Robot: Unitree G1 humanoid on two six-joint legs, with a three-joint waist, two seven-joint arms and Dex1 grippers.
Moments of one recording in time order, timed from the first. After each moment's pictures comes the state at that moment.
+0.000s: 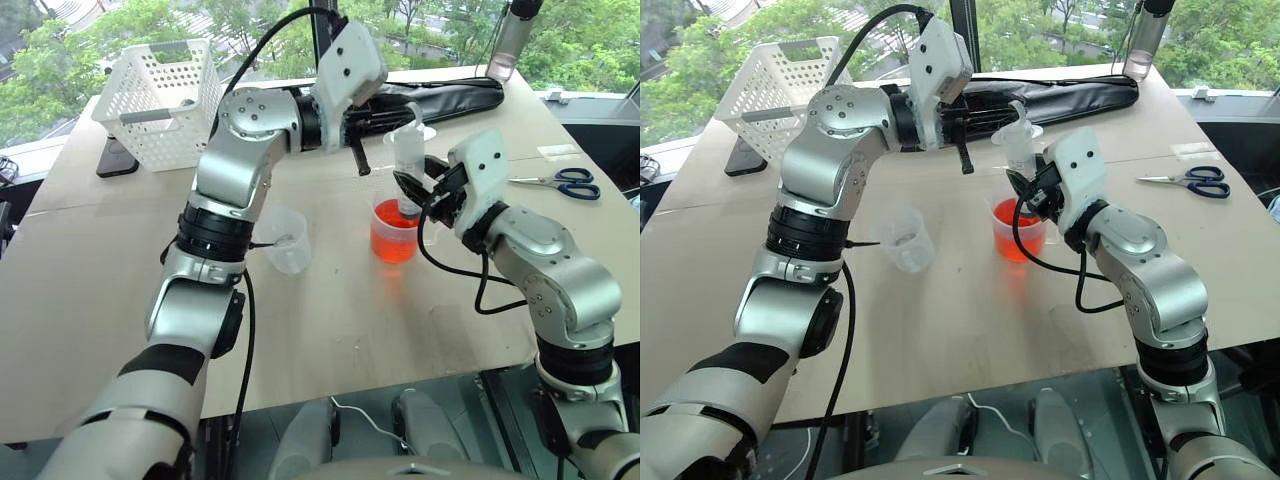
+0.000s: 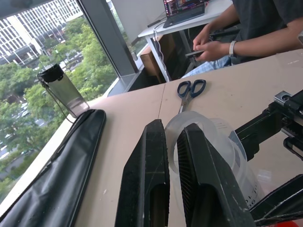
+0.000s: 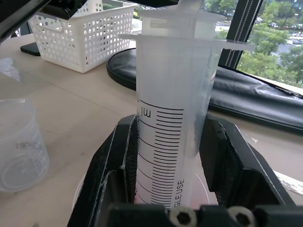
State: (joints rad) left arm -1.13 0.40 -0.17 0.21 -0.22 0.35 -0.98; right arm -0.55 -0.33 0.06 -0.54 0.34 0.88 0.30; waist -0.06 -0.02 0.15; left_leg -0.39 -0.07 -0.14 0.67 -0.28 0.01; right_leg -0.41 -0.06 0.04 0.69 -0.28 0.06
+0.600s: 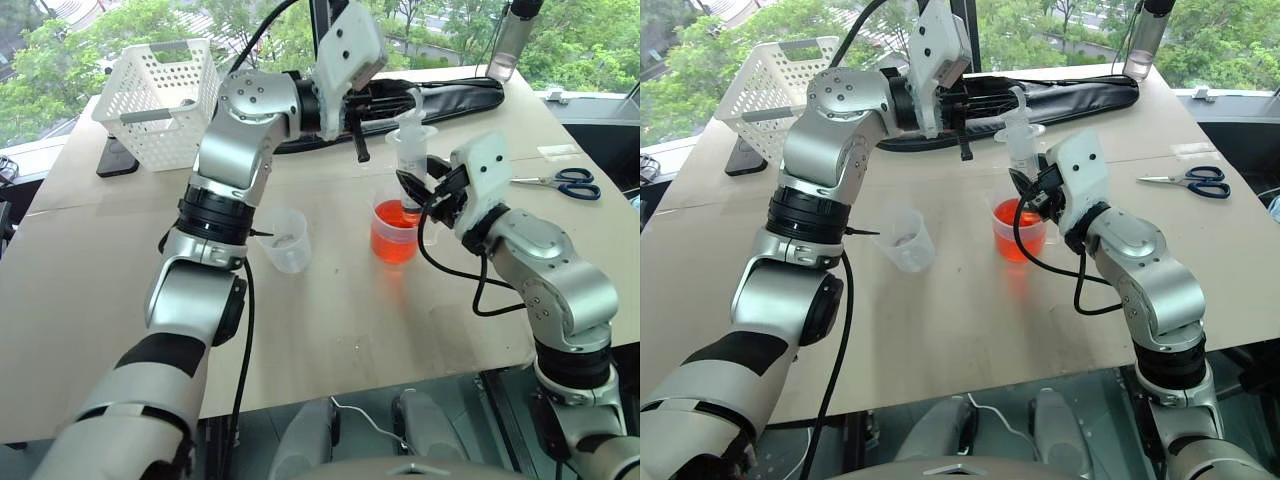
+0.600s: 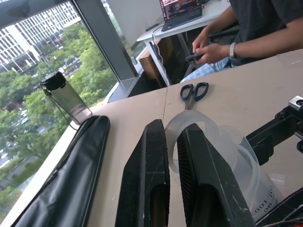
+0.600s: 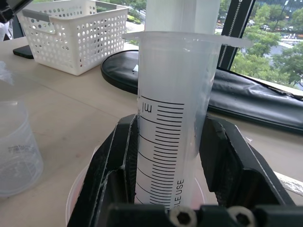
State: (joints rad) left arm -1.20 0.40 -0.17 0.34 -0.22 0.25 -1.01; right arm -0.53 -0.32 0.06 -0.54 0.32 0.87 0.29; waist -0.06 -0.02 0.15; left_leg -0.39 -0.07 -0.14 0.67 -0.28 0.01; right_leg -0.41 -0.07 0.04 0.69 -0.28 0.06
